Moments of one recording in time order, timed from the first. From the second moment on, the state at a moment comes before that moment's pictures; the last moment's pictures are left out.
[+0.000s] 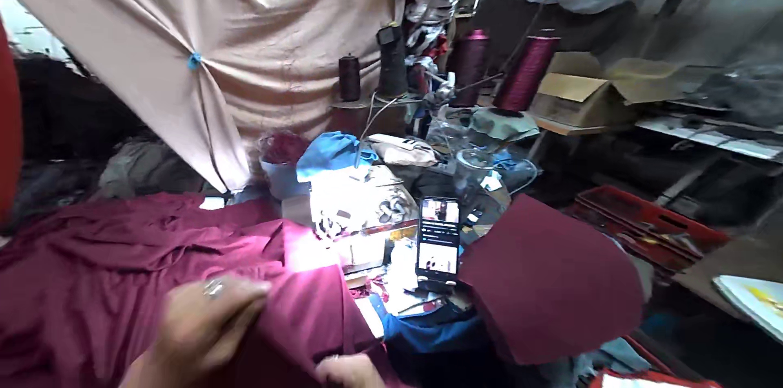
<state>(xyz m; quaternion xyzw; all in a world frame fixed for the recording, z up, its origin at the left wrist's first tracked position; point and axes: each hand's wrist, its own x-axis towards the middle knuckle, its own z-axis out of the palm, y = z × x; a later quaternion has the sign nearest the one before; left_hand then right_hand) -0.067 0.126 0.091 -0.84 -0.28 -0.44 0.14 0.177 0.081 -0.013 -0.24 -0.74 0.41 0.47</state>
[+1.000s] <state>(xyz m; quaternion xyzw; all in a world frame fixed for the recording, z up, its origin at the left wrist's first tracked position) -0.003 0.245 0.007 -0.81 -0.43 -0.40 -0.04 0.203 0.179 -0.061 -0.44 -0.58 0.47 0.50</state>
